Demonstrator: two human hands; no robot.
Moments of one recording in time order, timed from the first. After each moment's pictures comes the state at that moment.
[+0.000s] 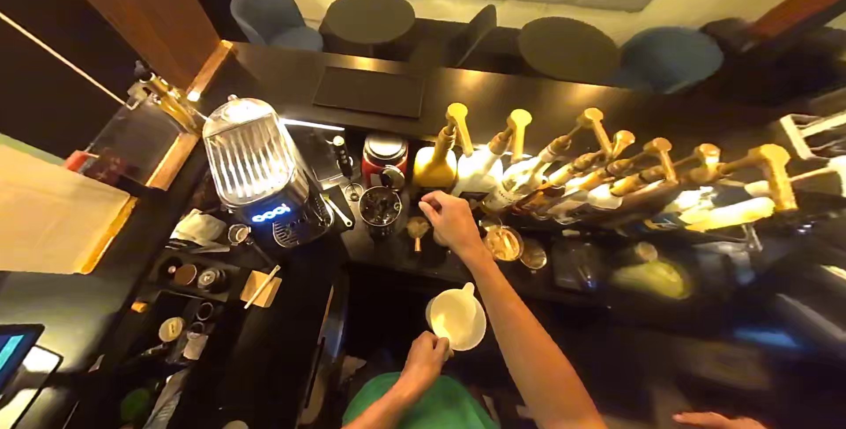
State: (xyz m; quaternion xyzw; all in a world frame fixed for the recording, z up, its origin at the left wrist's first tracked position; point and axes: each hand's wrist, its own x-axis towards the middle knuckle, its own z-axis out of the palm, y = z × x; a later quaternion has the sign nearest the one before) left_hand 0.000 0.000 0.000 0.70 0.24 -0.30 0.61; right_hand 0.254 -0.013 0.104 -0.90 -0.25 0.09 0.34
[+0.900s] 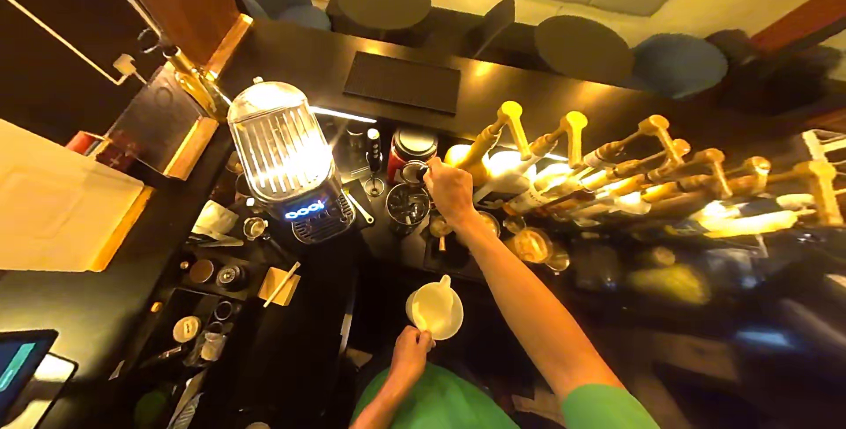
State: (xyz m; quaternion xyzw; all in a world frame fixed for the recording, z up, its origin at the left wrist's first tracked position) left_hand -0.032 0.088 -0.020 0.68 0.31 -0.26 0.61; right_hand 0.266 0.089 0.091 -0.93 -0.31 -0.11 0.15
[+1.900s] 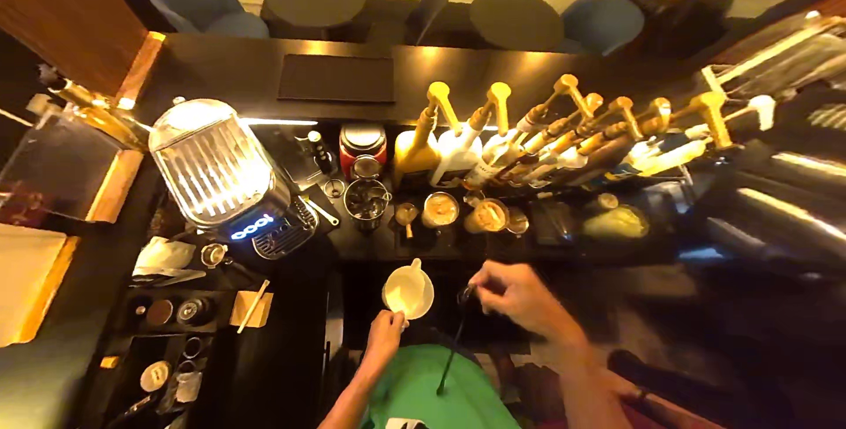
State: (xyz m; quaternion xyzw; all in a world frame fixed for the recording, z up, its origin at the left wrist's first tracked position) left_hand -0.015 0.101 -0.023 0.73 0.28 -0.29 0.56; right_hand 0.116 -0.141 0.136 -0.84 -0.23 0.21 0.45
